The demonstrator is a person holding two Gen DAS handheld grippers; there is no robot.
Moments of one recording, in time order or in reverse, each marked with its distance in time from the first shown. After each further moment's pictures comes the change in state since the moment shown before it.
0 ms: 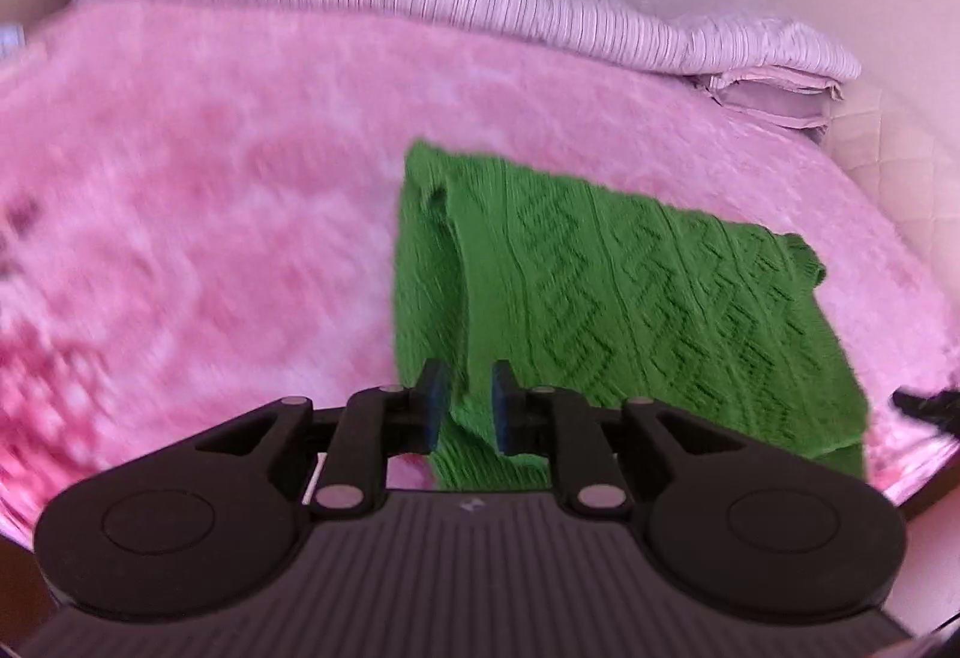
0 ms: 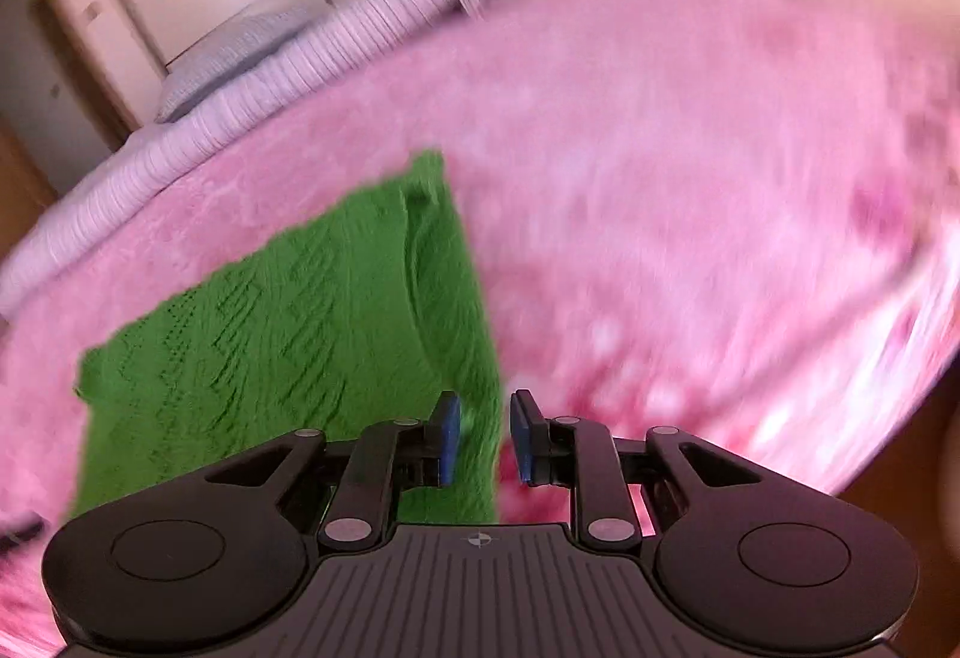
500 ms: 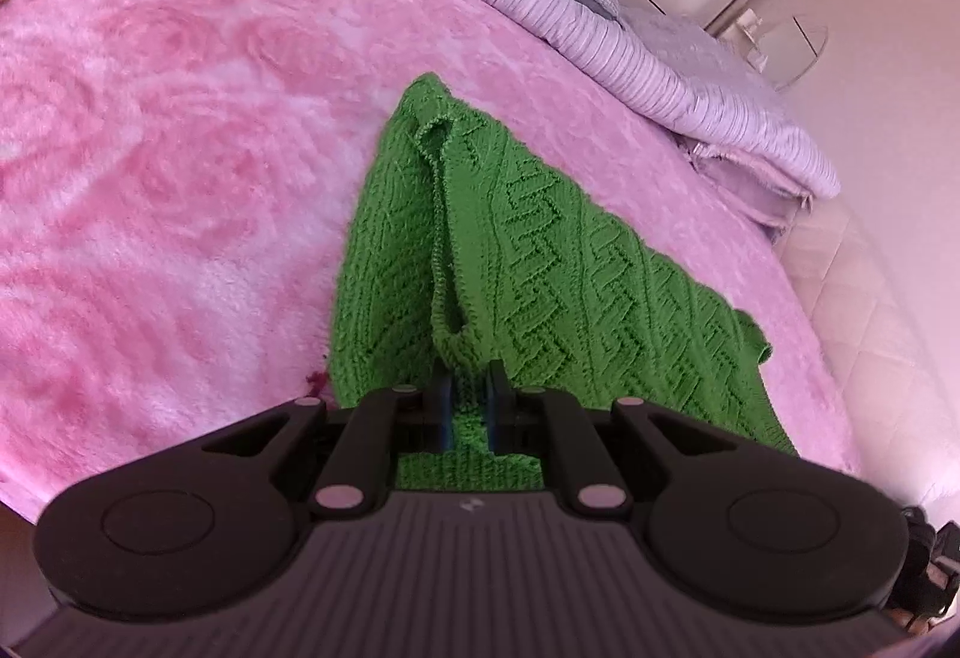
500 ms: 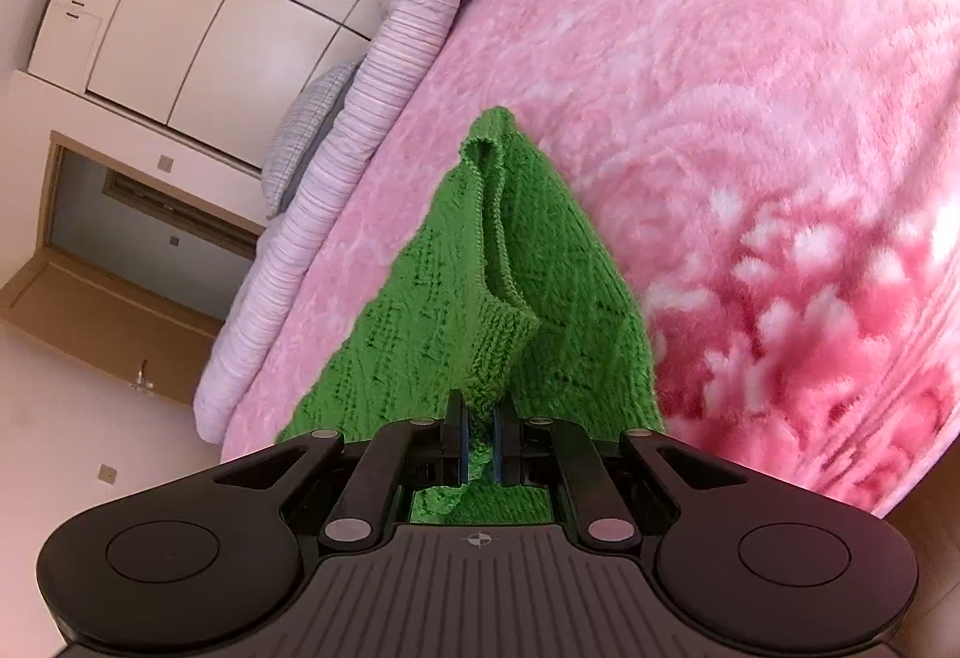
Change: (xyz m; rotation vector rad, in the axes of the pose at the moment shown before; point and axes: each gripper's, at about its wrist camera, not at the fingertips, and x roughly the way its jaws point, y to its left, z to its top) left arm 0.043 0.037 -0.024 -0.372 0.068 -0.199; right arm 0.036 -0.046 -0.023 0.502 0.105 0.404
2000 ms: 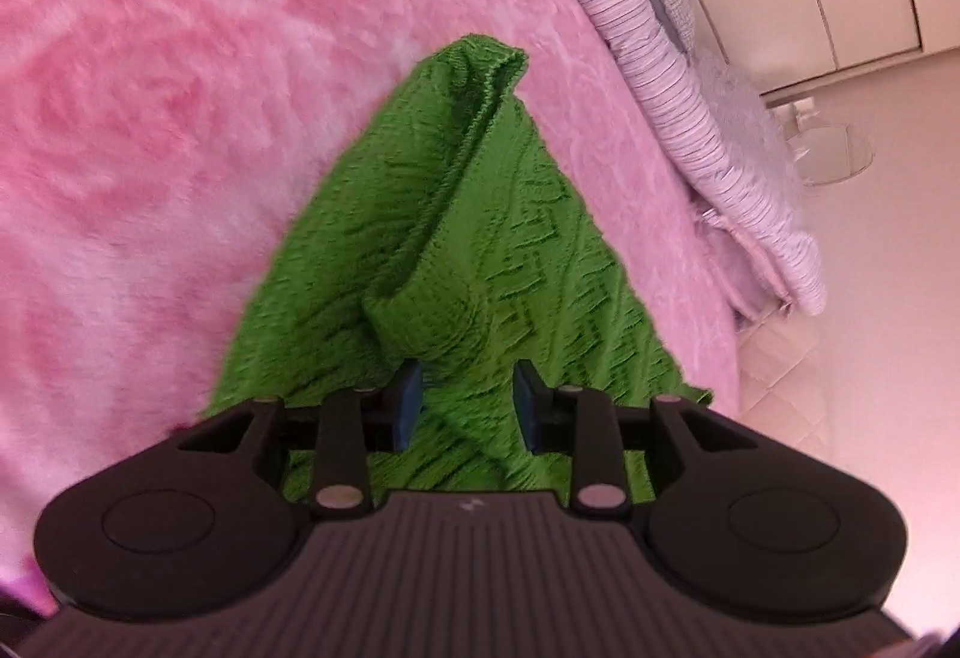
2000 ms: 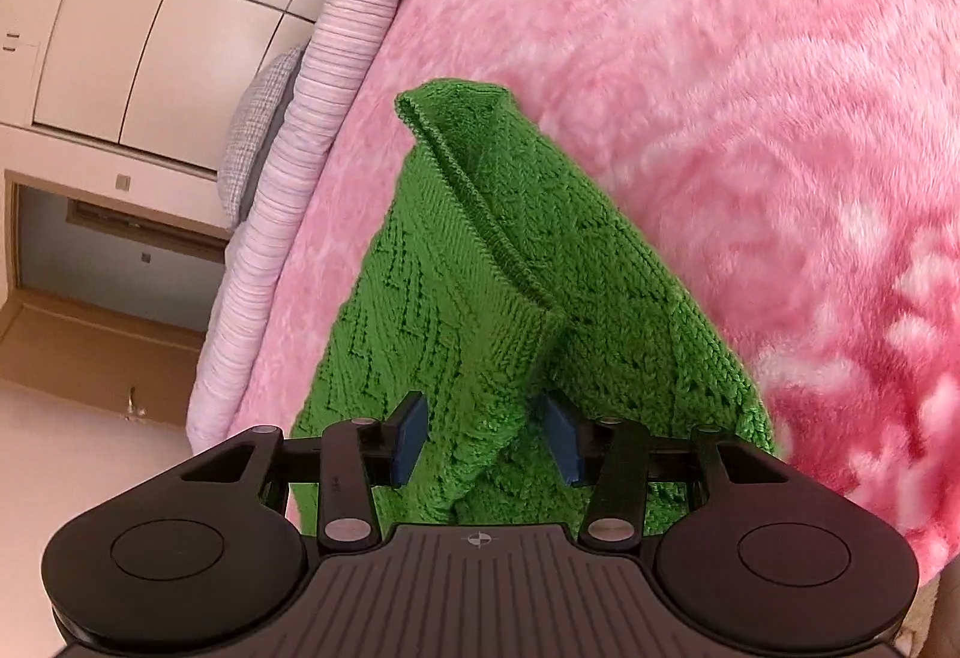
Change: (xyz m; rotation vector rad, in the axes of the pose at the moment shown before) left arm 0.060 0.016 0.051 -0.369 0.115 -0.074; right arm 0.069 0.007 0.042 0.129 0.065 -0.018
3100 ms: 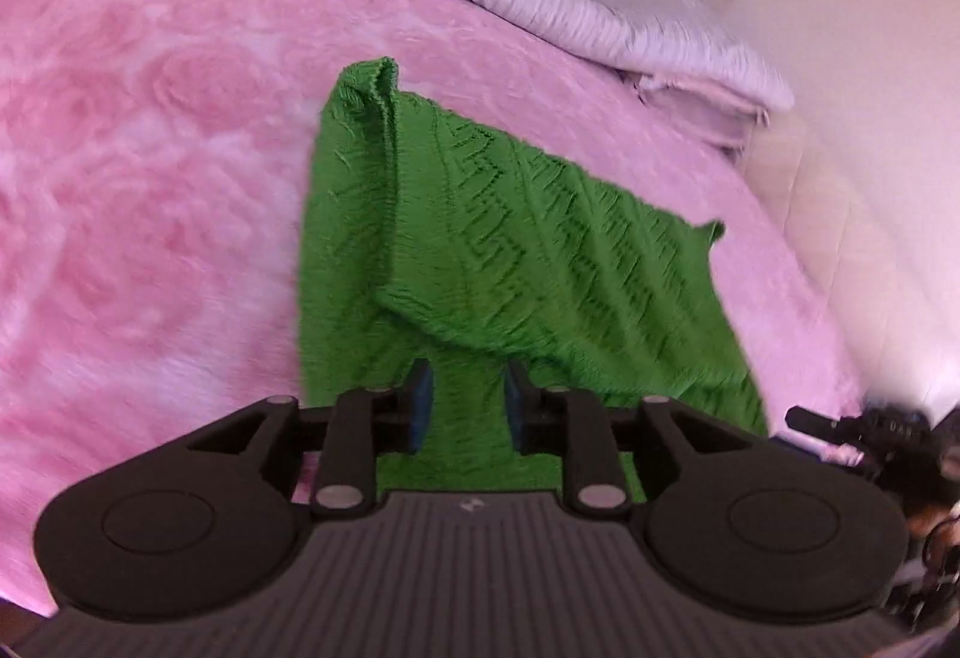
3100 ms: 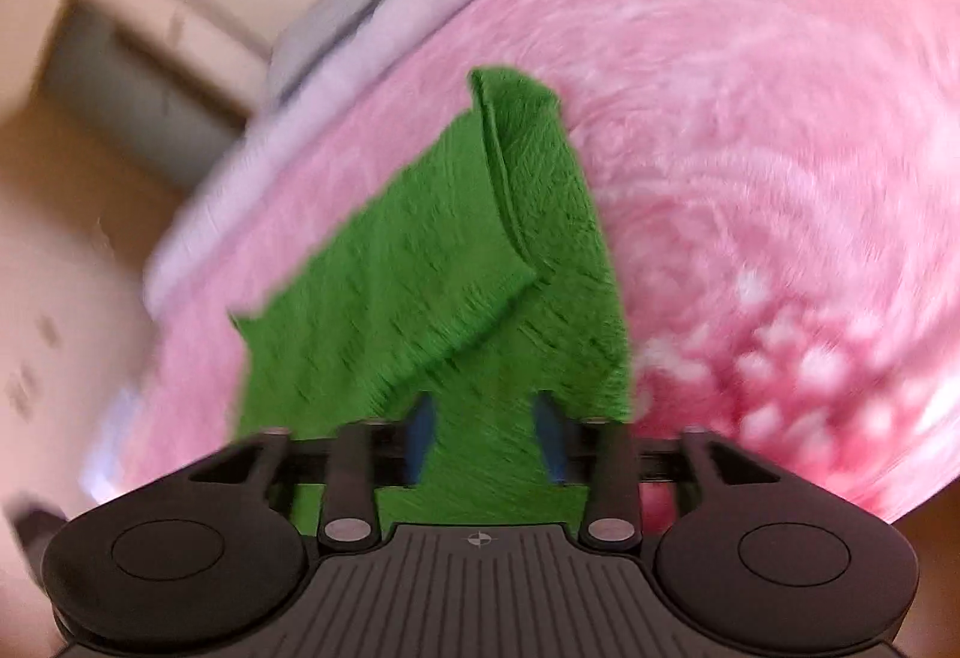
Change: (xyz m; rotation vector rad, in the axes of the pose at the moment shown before) left arm -0.036 -0.020 -0.033 0.511 0.000 0.022; right arm -0.061 0.008 -0.024 -0.306 0.061 -0.027
